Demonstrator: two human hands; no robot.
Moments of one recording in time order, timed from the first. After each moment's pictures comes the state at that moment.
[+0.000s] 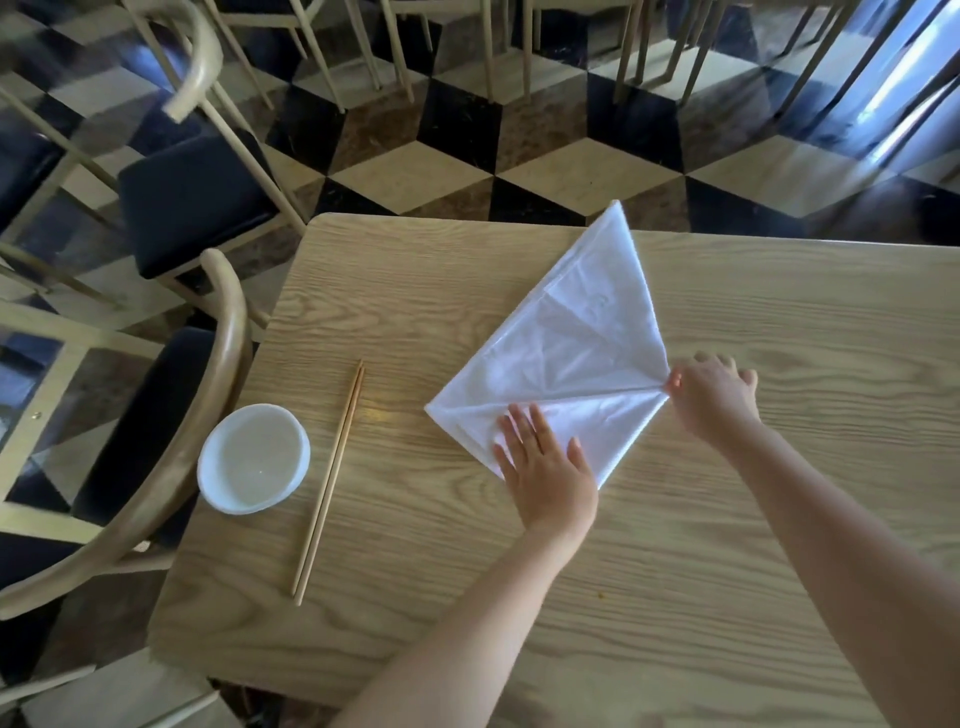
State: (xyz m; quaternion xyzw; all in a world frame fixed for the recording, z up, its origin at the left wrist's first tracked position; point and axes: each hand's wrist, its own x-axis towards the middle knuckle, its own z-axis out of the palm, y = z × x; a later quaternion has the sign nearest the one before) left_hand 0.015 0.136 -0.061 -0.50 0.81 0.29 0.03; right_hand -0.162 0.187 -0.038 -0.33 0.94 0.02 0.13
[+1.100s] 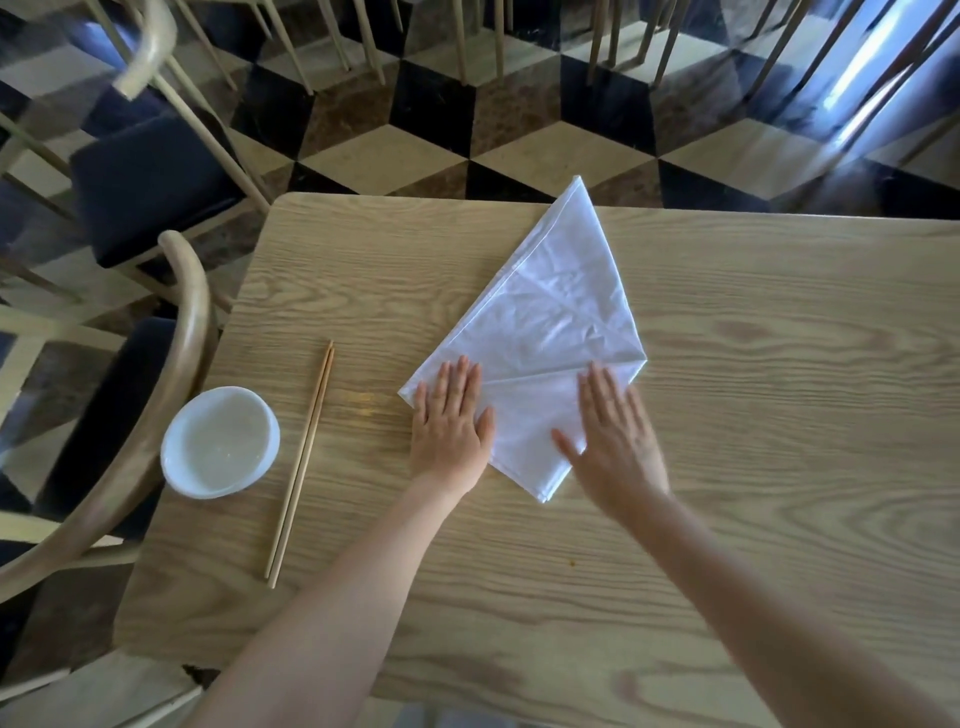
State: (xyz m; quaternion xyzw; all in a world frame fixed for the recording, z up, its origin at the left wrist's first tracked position) left_hand 0.066 0.058 -0.094 -0.36 0.93 0.11 0.04; right_hand -0.058 0.210 -0.066 -0.43 0.89 -0.06 0.11
